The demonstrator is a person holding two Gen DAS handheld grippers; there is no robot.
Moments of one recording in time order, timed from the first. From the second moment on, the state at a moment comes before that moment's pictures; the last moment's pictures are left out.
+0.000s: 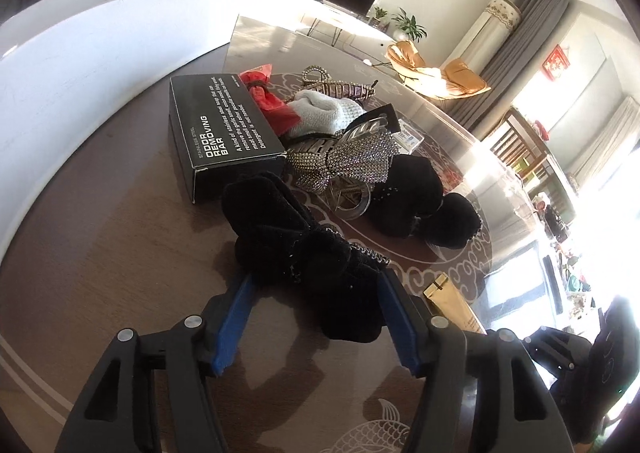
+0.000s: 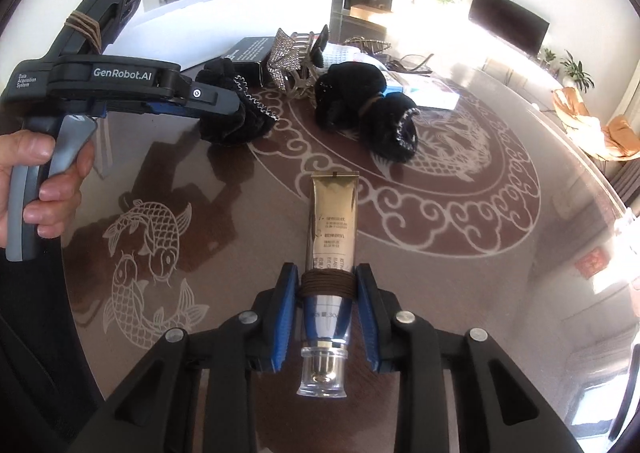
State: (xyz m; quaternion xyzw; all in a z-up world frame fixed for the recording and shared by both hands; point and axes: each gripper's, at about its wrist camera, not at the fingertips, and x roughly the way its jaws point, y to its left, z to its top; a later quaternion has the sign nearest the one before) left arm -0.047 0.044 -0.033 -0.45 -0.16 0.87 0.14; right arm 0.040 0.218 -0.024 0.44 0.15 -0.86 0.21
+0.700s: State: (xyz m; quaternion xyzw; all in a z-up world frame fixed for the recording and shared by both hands) left arm -0.057 0.036 -0.025 -0.50 -0.05 0.86 0.11; right arm 0.037 0.222 -0.035 0.45 0.10 -0.85 0.24
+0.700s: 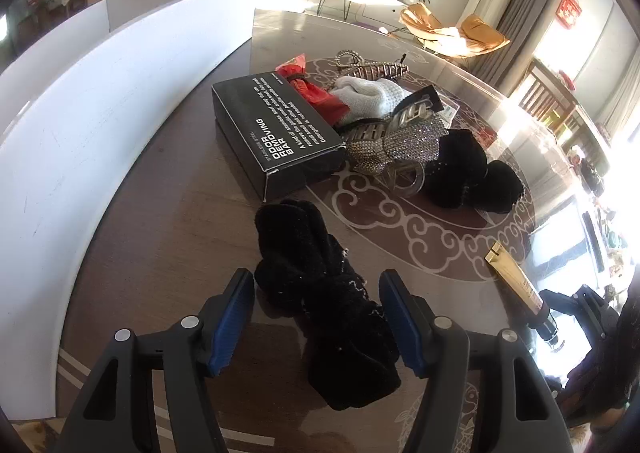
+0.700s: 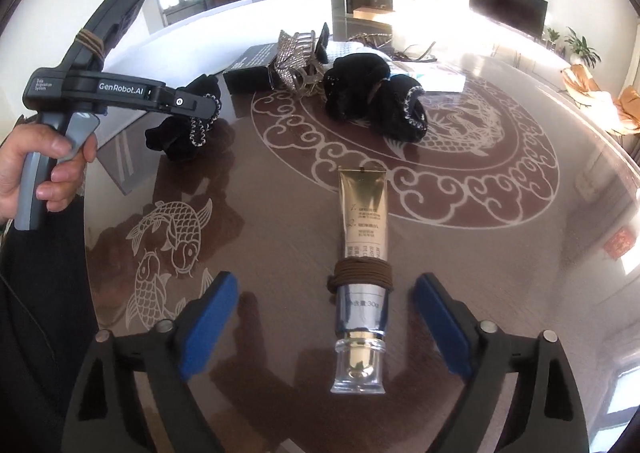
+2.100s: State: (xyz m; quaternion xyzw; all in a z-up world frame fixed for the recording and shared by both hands) left arm -0.085 -0.257 0.028 -0.47 -0.08 0.87 -0.14; right arm -0.160 -0.170 0.066 0.43 0.04 -0.81 0.40
